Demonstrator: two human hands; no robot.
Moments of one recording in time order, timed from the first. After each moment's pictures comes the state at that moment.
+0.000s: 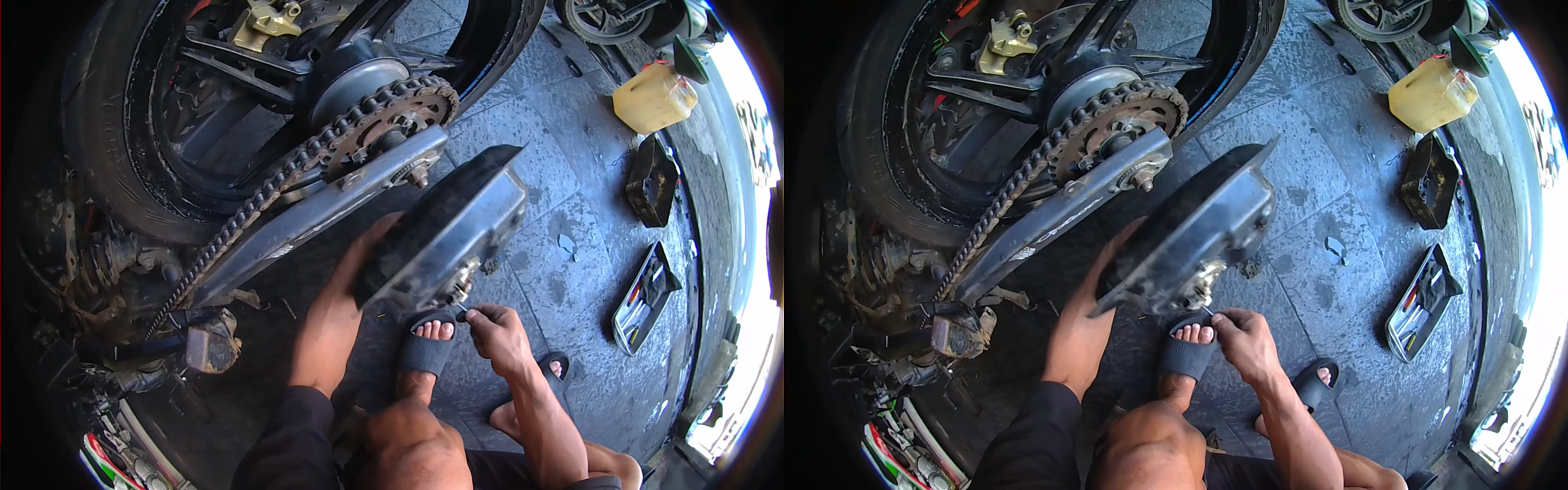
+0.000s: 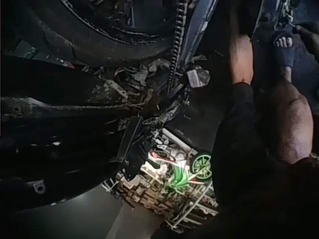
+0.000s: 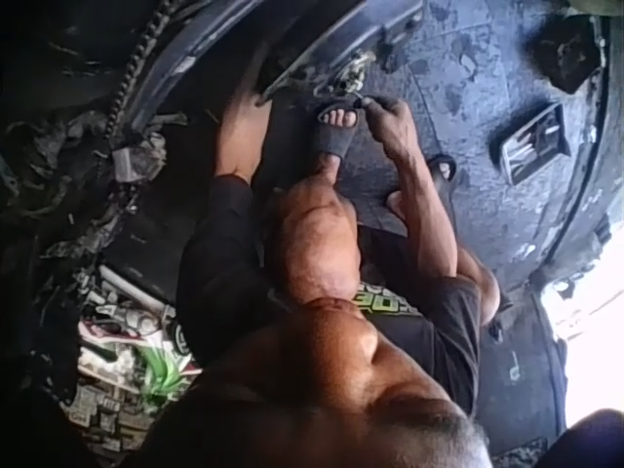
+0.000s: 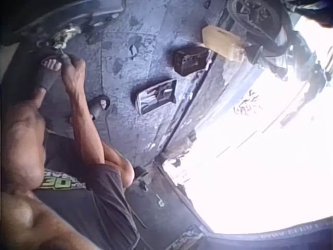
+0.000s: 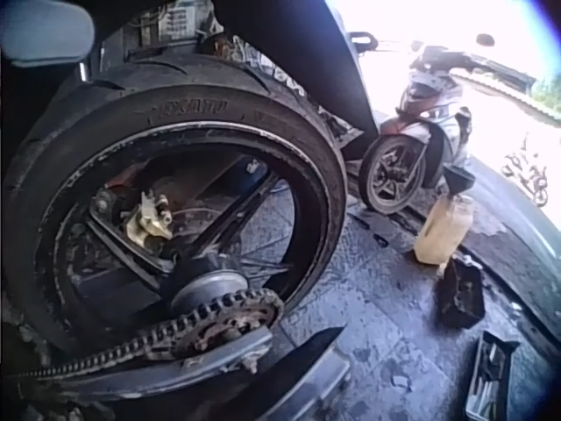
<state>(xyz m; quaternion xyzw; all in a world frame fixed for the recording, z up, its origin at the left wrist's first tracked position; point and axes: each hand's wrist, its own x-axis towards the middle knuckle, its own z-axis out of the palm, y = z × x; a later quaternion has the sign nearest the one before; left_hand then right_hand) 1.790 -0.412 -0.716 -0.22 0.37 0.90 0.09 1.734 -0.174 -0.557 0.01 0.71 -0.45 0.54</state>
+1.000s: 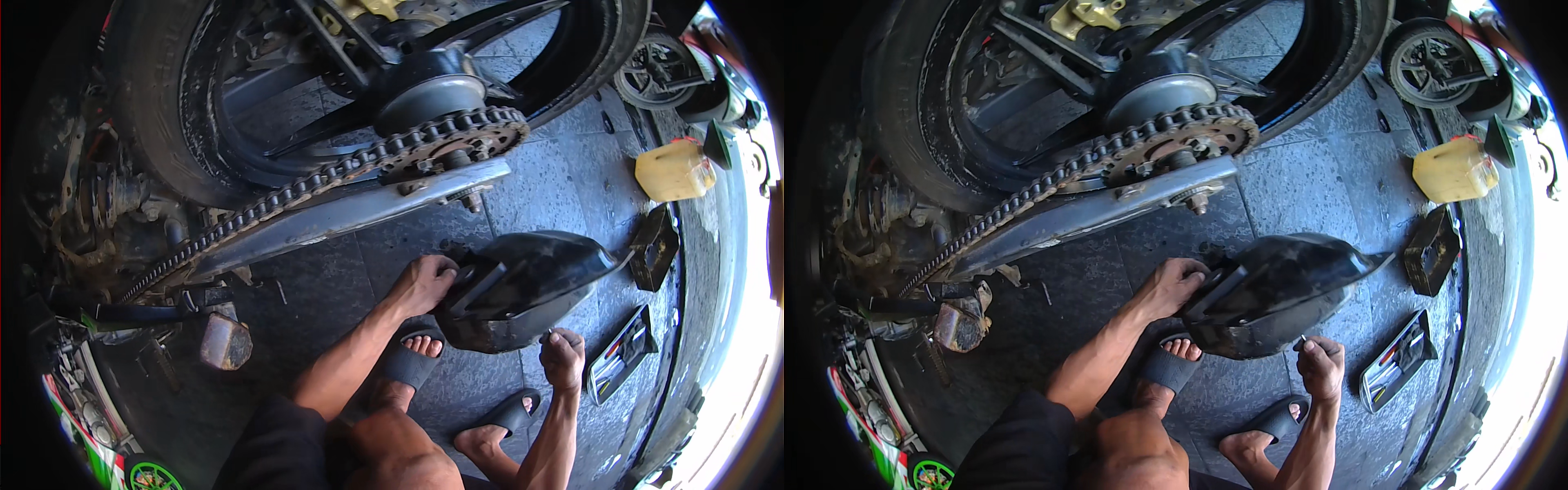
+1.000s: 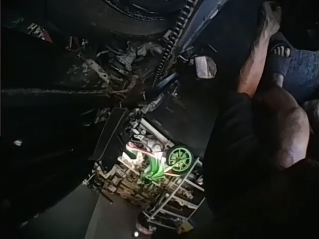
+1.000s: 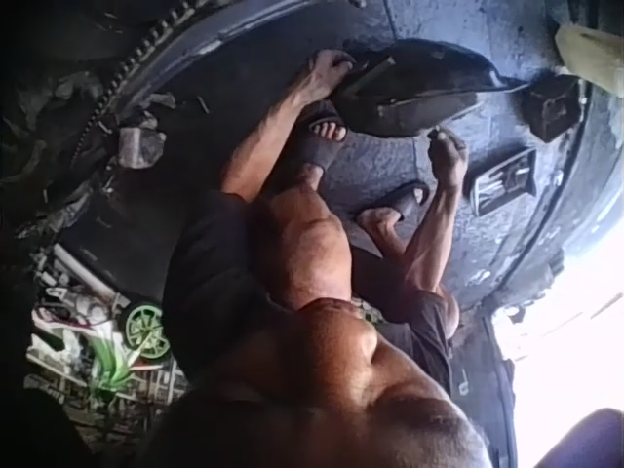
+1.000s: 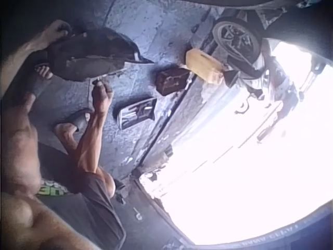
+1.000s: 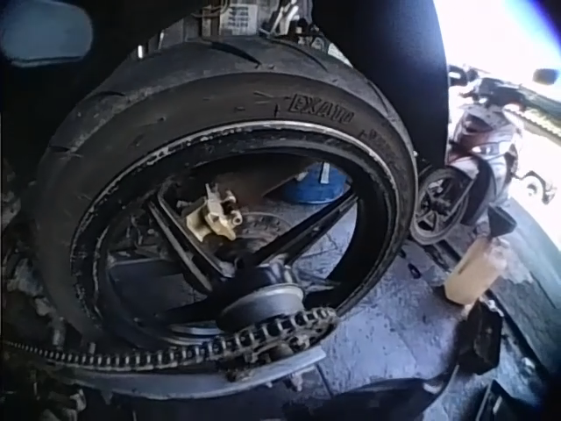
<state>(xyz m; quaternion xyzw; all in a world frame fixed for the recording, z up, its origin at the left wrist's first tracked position) 1.805 -0.364 -0.628 -0.32 0.68 0.65 -0.02 1.635 -0.084 -0.571 -0.05 0.66 -0.60 0.45</state>
